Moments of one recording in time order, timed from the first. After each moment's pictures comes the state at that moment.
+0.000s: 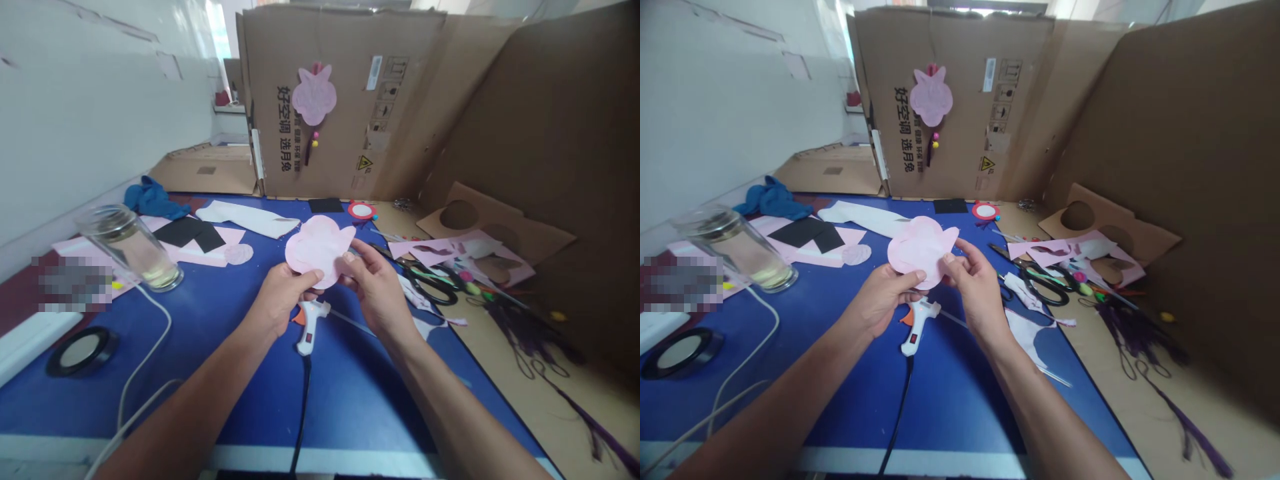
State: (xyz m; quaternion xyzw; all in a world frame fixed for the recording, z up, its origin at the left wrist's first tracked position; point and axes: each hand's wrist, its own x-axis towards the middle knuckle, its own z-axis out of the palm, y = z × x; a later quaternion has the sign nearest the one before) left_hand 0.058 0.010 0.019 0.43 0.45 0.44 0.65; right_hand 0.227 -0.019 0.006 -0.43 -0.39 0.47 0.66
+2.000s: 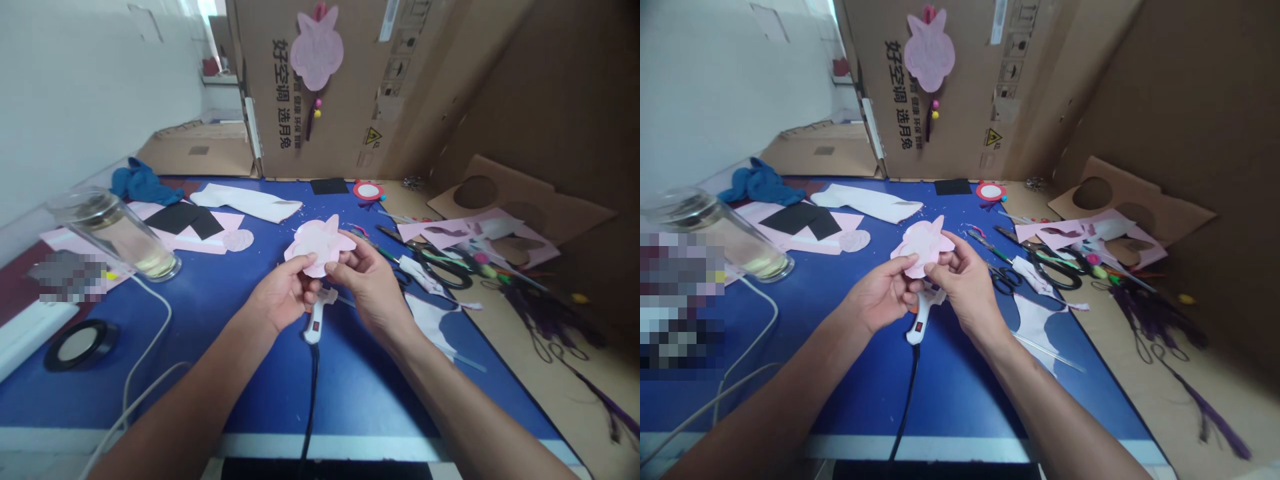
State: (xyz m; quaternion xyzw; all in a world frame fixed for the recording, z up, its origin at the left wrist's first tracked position) left_hand 0.050 0.012 0.015 0.21 0.40 0.36 0.82; right_hand 0.202 -0.027 0.006 -0.43 -0.36 0.53 0.64
